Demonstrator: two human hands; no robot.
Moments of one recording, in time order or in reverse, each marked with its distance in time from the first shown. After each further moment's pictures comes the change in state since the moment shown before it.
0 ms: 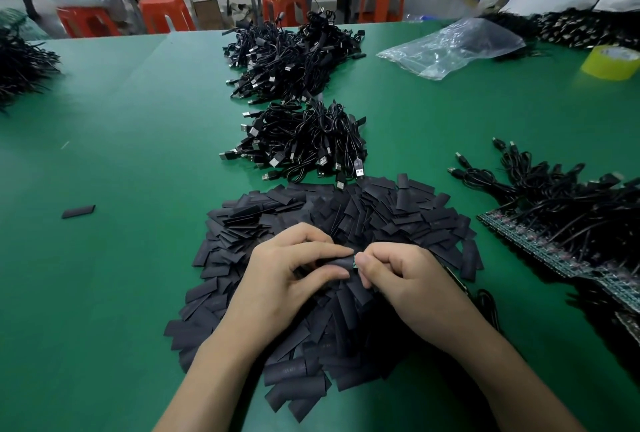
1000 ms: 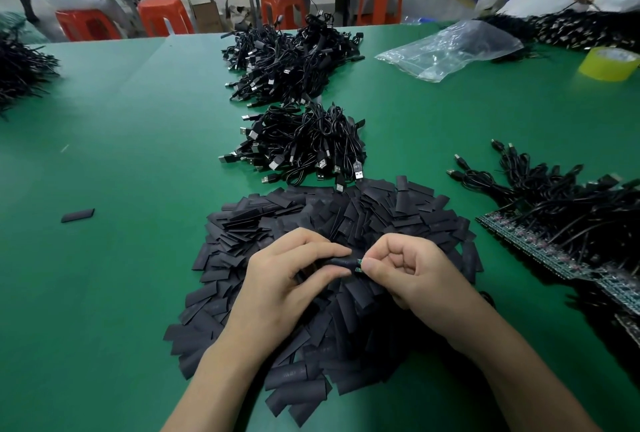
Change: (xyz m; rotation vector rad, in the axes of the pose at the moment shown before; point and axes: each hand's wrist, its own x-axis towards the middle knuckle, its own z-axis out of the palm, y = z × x) left_hand -0.004 0.000 0.004 -0.011 0.088 0.068; right_hand 0.007 0.013 -0.005 0.345 -0.025 0.099
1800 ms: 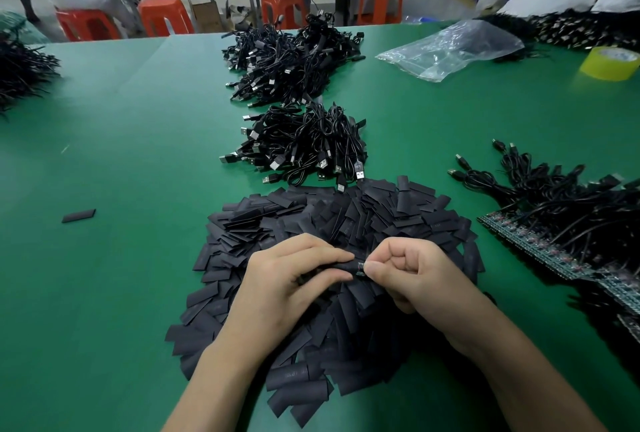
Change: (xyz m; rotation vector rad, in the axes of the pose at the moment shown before) left_hand 0.000 -0.001 -0.003 0.057 -0.020 0.072; right_hand -0.003 -0.008 0.000 0.094 -0.022 0.118
